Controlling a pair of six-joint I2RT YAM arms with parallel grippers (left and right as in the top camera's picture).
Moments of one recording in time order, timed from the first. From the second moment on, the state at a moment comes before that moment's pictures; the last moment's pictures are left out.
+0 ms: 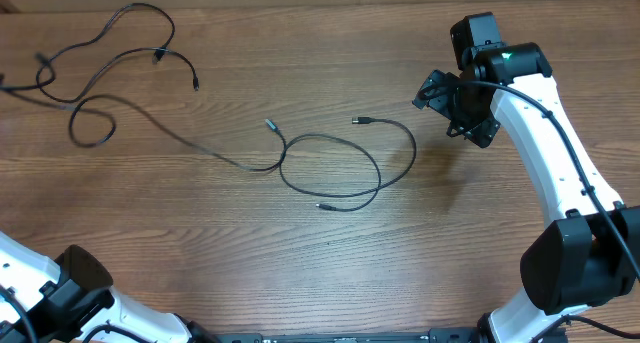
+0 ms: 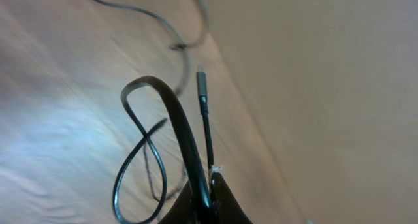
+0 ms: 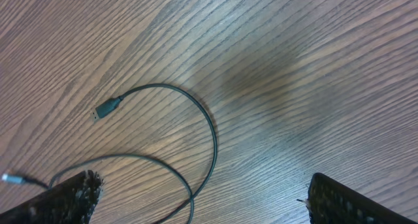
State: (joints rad) left arm 0.76 1.89 2.62 -1.69 0.59 -0.48; right arm 0.16 1.81 1.64 -1.17 0.00 0.75
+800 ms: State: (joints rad) left arm 0.26 1.88 2.06 -1.67 0.39 -0.35; right arm 0.16 1.81 1.64 -1.17 0.01 0.75
